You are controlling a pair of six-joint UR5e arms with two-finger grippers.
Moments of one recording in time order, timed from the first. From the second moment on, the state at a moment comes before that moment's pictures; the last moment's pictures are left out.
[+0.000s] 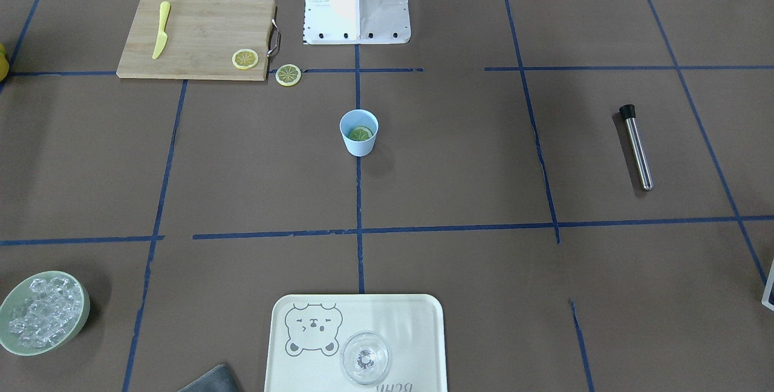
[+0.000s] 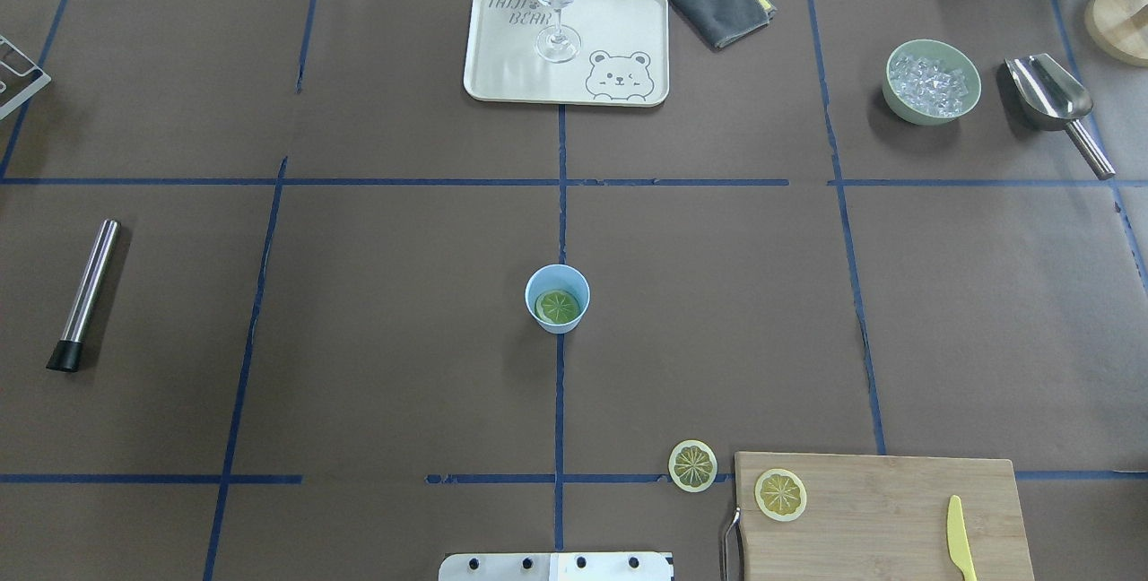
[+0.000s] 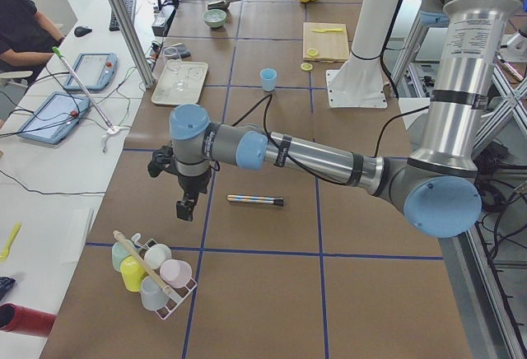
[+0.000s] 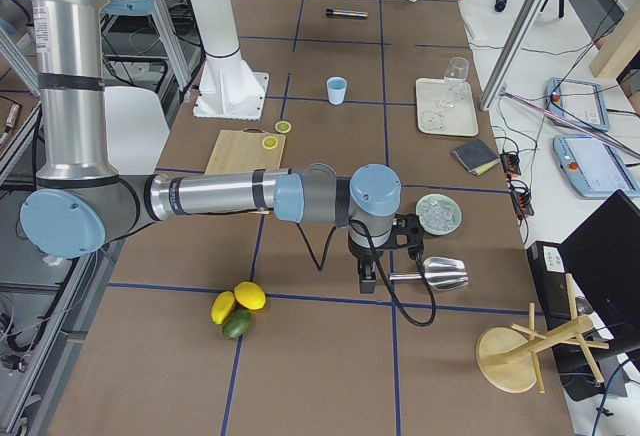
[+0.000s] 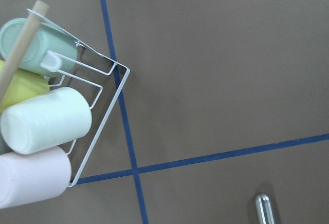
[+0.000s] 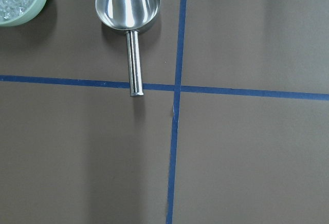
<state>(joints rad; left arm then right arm) -1.54 -1.63 -1.66 -1.62 -2.24 0.12 1.62 -1.58 1.71 -1.69 2.36 -0.07</state>
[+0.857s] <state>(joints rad) -1.55 -1.55 -1.61 -1.68 -2.35 0.05 1.62 -1.58 1.72 -1.69 2.36 -0.07</state>
